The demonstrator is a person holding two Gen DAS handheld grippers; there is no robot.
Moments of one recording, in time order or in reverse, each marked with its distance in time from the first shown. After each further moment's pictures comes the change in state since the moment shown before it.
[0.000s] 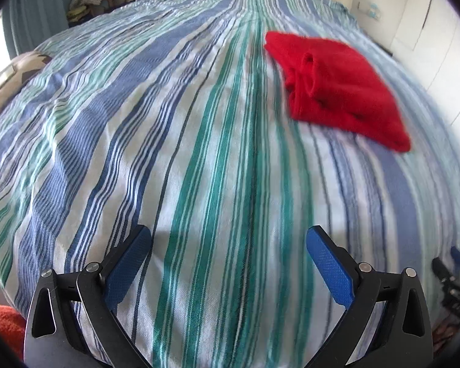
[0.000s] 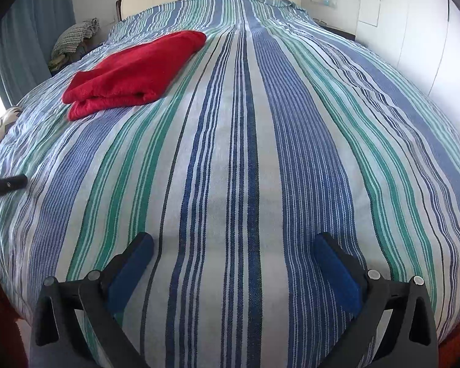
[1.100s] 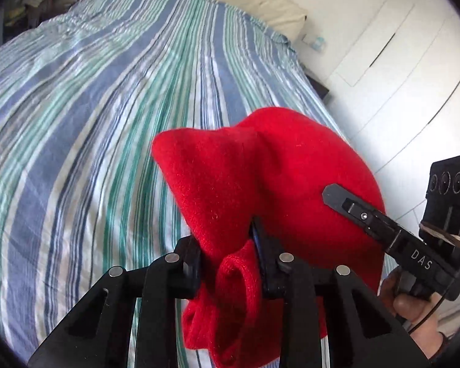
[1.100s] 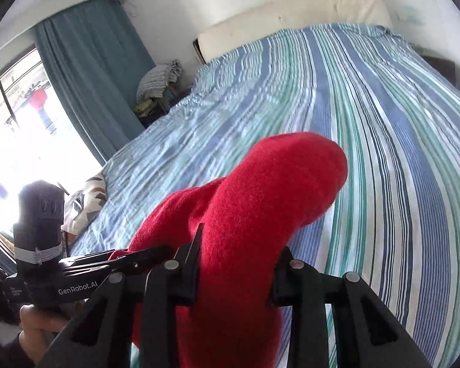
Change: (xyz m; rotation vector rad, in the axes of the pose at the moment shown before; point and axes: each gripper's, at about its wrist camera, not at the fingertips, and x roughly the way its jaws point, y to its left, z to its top) left arm 0.040 -0.062 0.231 0.028 -0.011 -0.365; right arm 0.051 0.097 0.317 -0.030 -0.168 0.538
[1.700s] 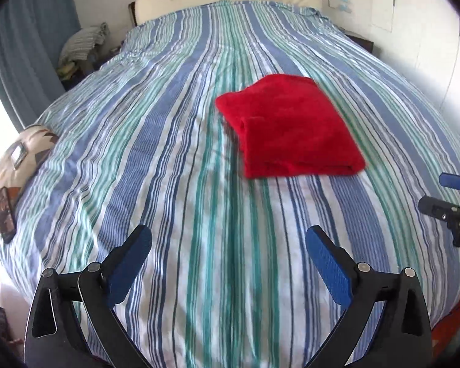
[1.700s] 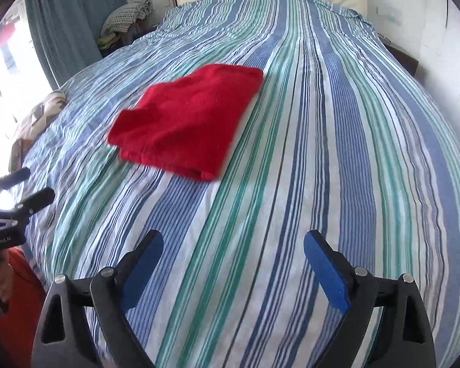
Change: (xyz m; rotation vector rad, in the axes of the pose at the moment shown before) left arm -0.088 -0.039 -0.171 0.228 -0.009 0.508; right arm -0.110 0.012 -0.180 -0.126 0.264 -0.334
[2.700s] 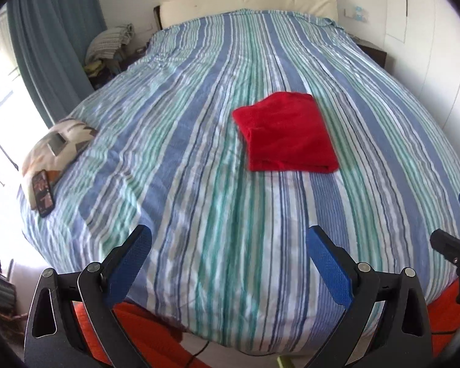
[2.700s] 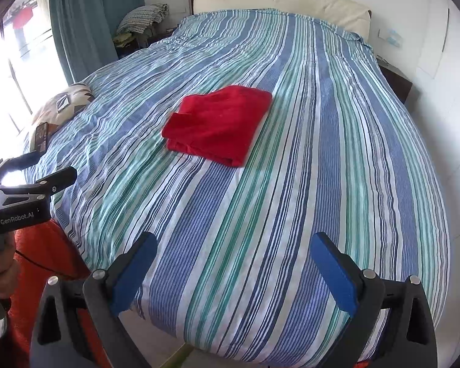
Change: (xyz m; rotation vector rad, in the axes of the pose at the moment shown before) left arm -0.111 -0.009 -0.019 -0.035 -0.018 0.115; right arm -0.131 0.037 -0.038 -0.064 -0.041 -0.015
